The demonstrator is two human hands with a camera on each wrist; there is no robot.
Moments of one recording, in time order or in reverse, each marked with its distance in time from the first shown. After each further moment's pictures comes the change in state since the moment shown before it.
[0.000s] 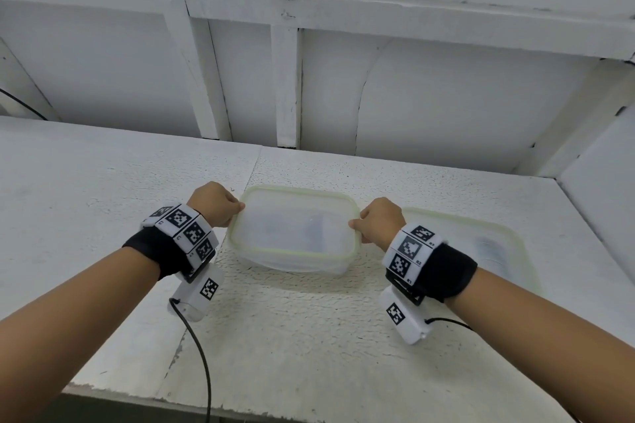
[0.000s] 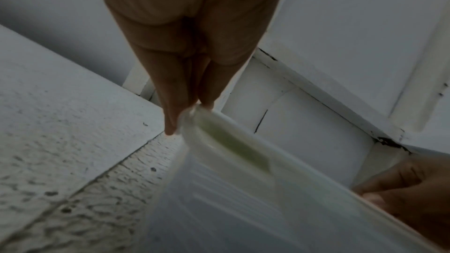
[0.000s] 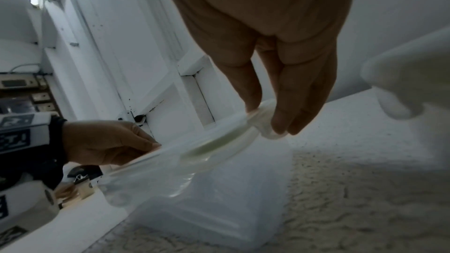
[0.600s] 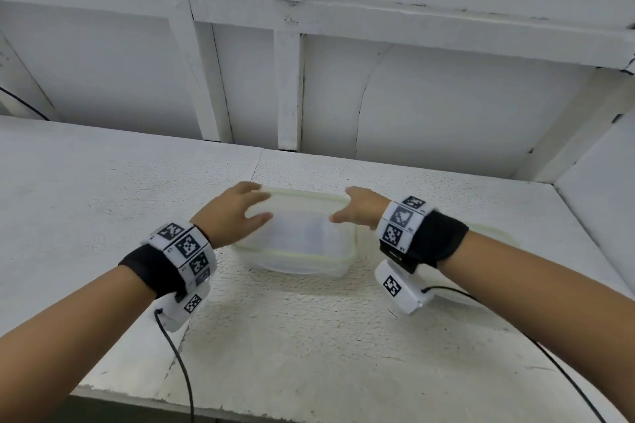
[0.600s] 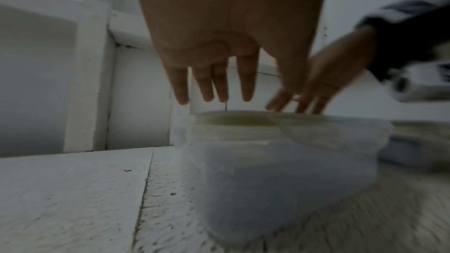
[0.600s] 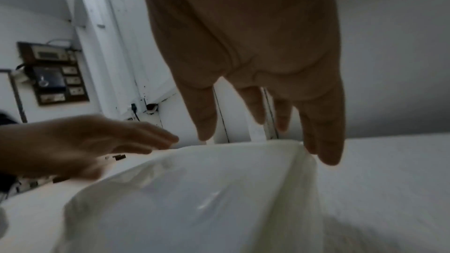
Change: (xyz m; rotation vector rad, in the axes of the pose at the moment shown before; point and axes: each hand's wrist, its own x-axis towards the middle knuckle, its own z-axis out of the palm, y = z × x) left_hand -0.028 0.008 0.004 0.386 -0.050 0.505; right_hand -0.001 -0.040 -0.018 -0.341 -0.235 -0.103
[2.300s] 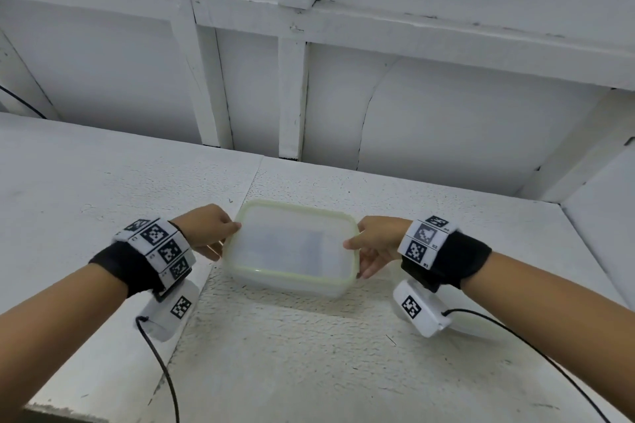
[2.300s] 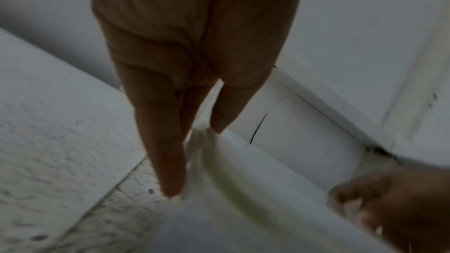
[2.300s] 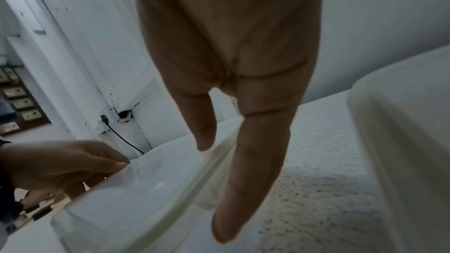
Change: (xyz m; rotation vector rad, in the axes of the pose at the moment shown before) left_hand 0.016 -0.025 -0.012 -0.373 -0.287 -0.514; right_hand 0.019 0.029 -0.004 0.372 -0.343 0.179
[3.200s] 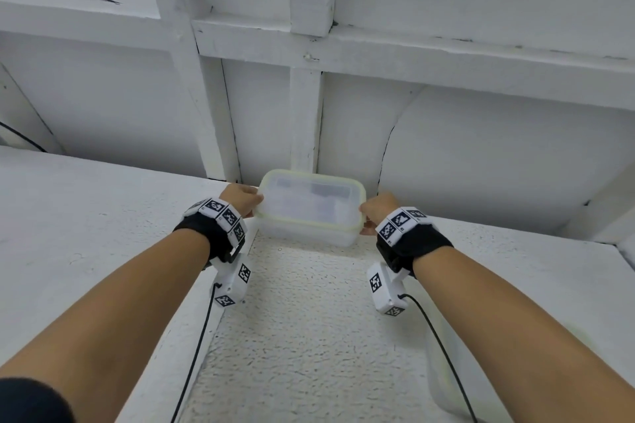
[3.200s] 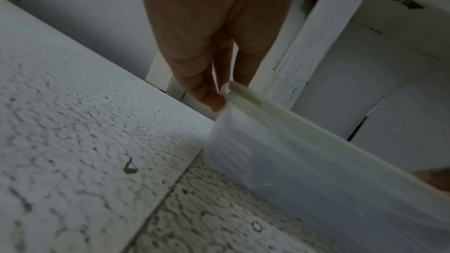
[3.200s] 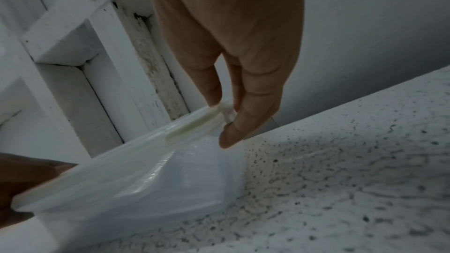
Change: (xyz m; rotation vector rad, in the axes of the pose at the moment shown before) left_hand 0.149 0.043 -0.039 -0.580 0.310 0.065; right_hand 0.141 -0.066 -0.064 0.346 0.373 -0.201
